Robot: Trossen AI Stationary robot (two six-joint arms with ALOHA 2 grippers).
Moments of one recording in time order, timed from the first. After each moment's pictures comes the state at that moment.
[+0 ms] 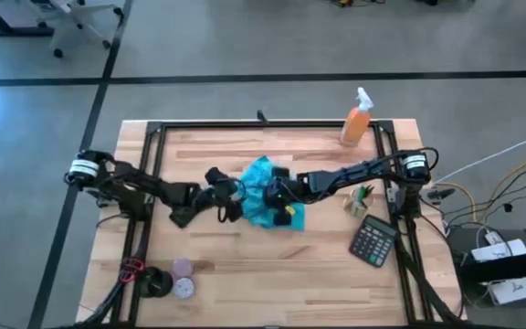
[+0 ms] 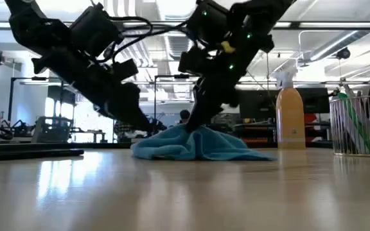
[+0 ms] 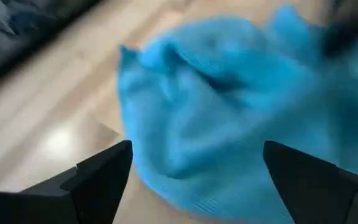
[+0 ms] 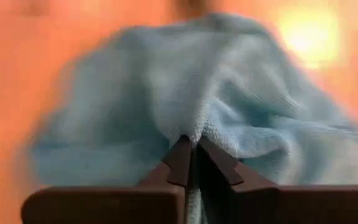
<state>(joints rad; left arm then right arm) -0.01 1.49 0.53 0.29 -0.56 -0.25 0.00 1.87 1.19 -0.24 0.02 -0.14</state>
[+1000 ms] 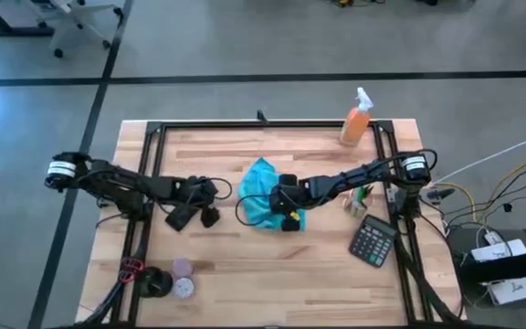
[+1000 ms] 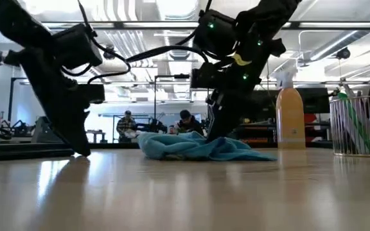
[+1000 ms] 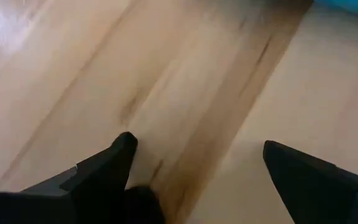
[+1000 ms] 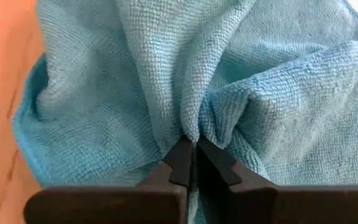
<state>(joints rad) 0.01 1.27 0.46 -0.34 -0.17 -0.56 0.00 1.87 1.14 -0.33 0.14 -0.11</state>
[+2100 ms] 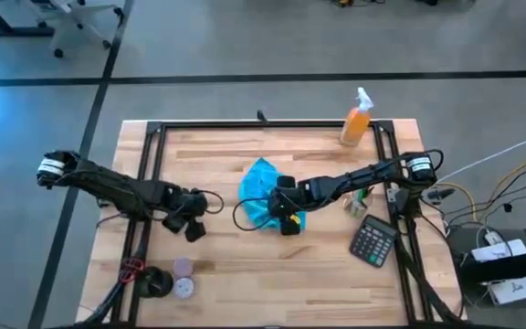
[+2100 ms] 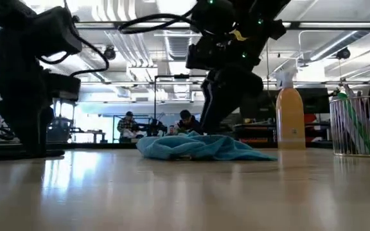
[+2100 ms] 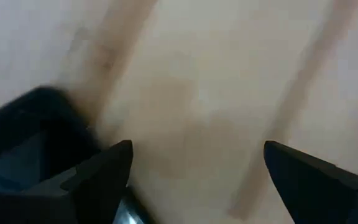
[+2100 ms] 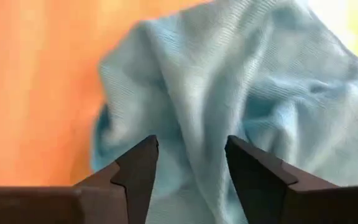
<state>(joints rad) -0.14 1.14 0.46 -0.59 -0.07 -0.66 0.05 1.84 1.21 -0.37 0.07 -0.09</state>
